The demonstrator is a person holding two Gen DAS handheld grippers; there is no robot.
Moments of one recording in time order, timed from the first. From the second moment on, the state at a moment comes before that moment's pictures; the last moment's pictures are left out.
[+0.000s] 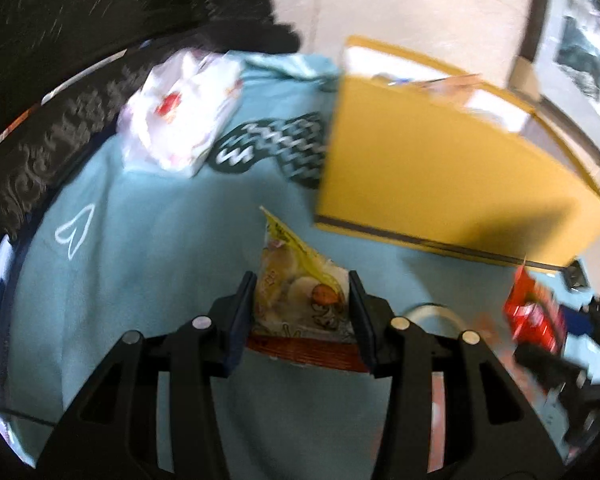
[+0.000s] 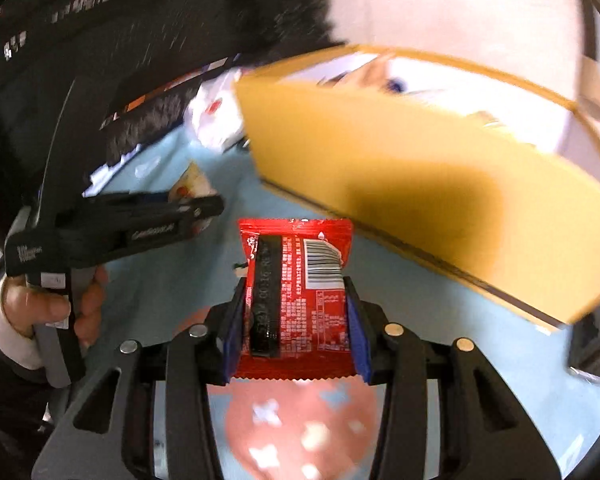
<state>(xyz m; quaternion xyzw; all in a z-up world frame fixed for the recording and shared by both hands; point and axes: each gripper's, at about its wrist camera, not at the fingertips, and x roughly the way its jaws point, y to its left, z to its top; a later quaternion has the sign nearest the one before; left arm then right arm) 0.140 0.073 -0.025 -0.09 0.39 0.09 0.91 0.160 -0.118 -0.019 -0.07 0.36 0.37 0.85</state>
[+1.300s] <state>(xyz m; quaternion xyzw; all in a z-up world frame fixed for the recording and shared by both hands) 0.283 -0.016 0.061 -0.02 0.37 0.04 0.93 0.282 -0.196 0.042 0.01 0.30 0.22 0.93</state>
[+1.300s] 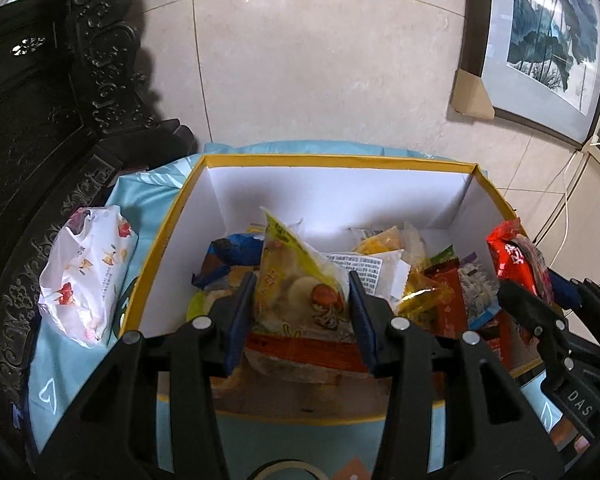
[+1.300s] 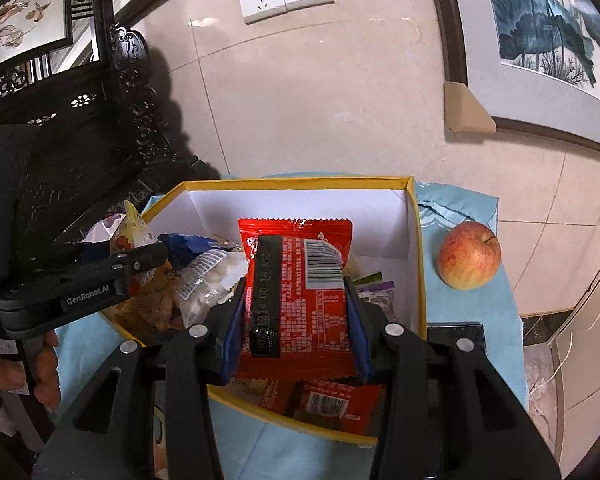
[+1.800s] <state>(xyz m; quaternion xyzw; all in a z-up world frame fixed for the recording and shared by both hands) 0.294 -0.006 0.050 -0.06 0.38 0.06 0.92 0.272 -0.200 0.042 0.04 0.28 0.20 0.94</state>
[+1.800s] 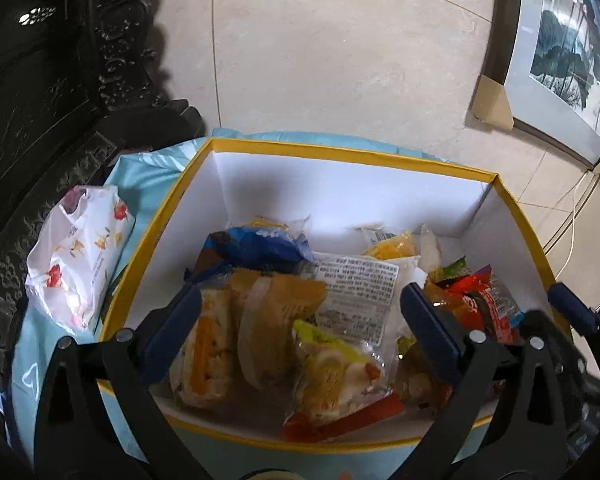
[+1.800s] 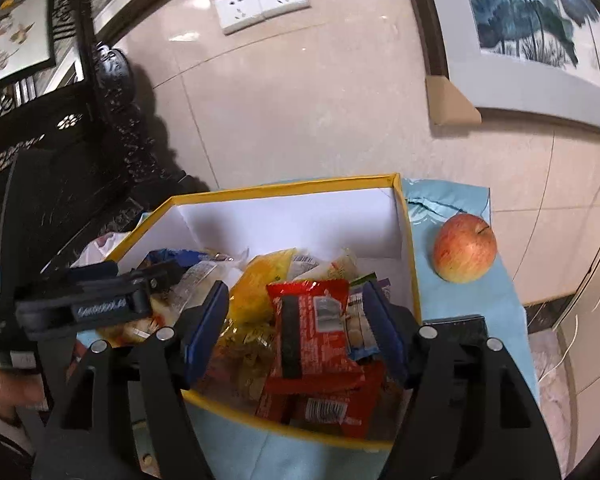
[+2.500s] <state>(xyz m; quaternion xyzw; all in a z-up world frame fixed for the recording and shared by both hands) 0.181 -0.022 0.076 -0.03 0.36 0.05 0.93 0.167 -0.204 0.048 0.03 0.28 0.20 0.94</state>
